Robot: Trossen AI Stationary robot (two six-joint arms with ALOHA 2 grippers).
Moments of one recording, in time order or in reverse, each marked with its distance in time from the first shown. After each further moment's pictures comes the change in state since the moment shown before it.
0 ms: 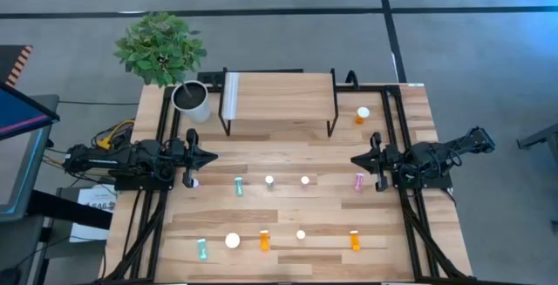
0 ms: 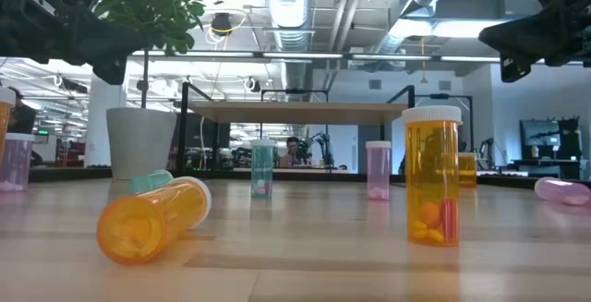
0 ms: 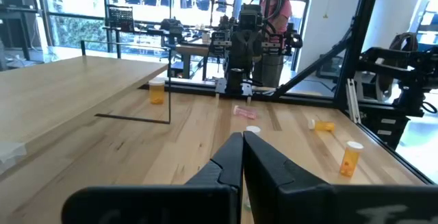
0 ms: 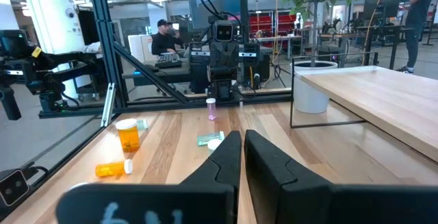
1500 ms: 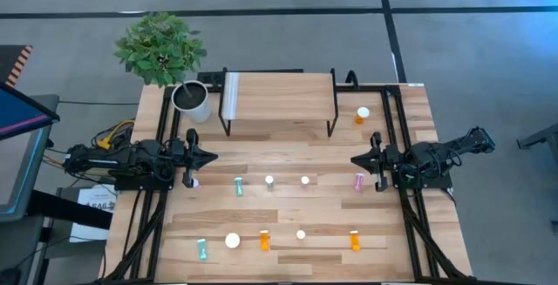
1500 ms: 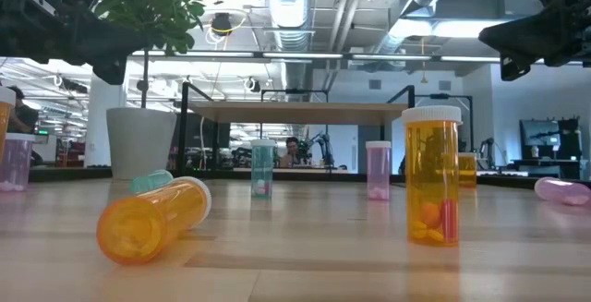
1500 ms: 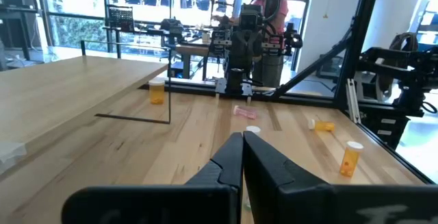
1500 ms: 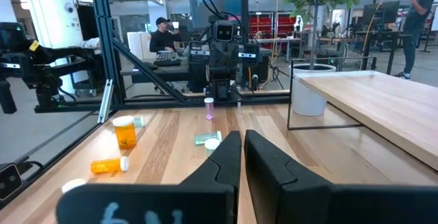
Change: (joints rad) left arm 0.000 0.000 0.000 0.000 0.000 0.000; right arm -0.001 0.000 0.000 0.000 0.000 -0.034
